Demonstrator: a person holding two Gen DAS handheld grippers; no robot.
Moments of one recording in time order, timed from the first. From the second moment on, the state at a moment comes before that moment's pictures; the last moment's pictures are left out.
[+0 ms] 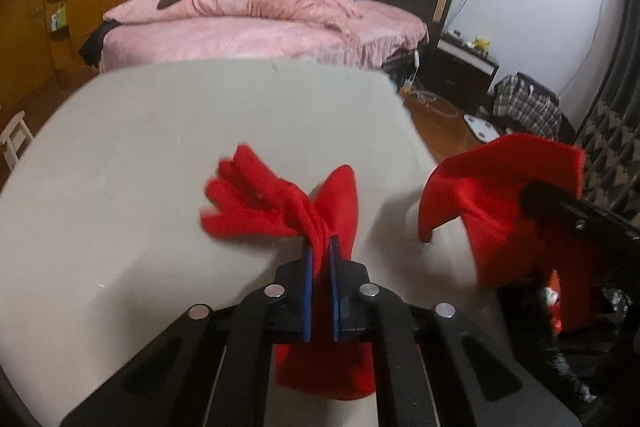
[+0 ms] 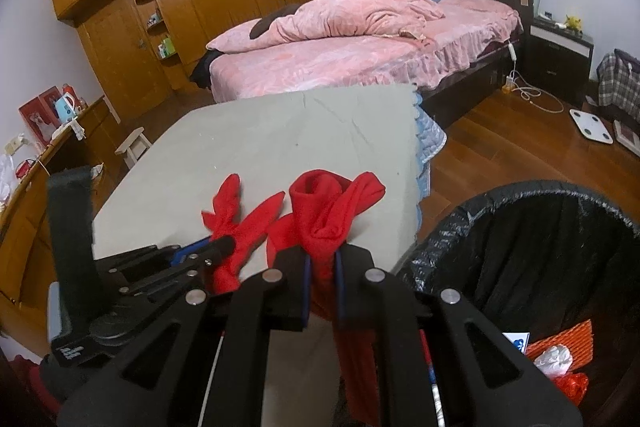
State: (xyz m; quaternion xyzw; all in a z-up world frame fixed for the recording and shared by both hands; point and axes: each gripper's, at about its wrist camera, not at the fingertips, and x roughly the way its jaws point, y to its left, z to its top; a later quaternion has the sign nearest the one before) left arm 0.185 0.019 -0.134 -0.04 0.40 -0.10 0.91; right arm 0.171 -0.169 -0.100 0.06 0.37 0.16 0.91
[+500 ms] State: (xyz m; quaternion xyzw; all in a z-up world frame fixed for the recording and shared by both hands) left arm 0.146 0.027 -0.054 -0.04 0.31 -0.10 0.94; right arm 0.139 -0.168 -0.050 0.05 0.32 0.17 0.93
